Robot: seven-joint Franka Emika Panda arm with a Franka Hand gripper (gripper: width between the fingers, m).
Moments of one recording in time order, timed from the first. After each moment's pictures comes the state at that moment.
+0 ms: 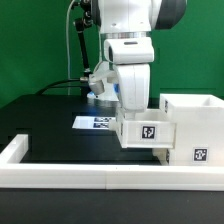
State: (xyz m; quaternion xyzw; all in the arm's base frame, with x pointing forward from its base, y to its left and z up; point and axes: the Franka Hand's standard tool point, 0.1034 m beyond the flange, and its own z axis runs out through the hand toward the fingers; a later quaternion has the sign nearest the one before) arm 0.530 -0.010 0.058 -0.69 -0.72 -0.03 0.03
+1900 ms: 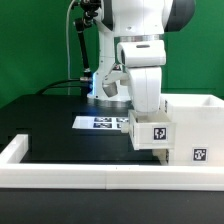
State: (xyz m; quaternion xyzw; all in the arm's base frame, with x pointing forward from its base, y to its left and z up) arm 0.525 0.014 0.054 -0.71 -0.70 -0.03 0.03
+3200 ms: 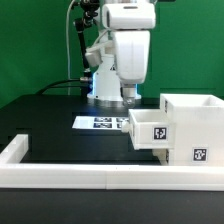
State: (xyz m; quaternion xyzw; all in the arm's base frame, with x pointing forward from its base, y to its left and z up) arm 0.565 -0.029 0.118 -0.70 -0.71 -0.01 0.02
